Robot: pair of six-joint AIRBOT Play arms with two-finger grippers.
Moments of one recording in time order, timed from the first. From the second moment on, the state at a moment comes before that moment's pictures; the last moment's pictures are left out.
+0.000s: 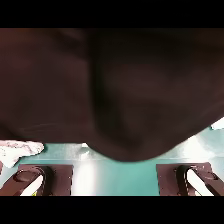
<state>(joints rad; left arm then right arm) -0.15 -0.82 2.03 1.04 -1.25 -1.54 -0.23 -0.90 2.09 -1.51 1.55 1.53</state>
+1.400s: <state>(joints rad) -0.13 -1.52 1.55 1.52 -0.96 -1.47 -0.20 -1.46 1.42 -1.43 1.20 1.56</state>
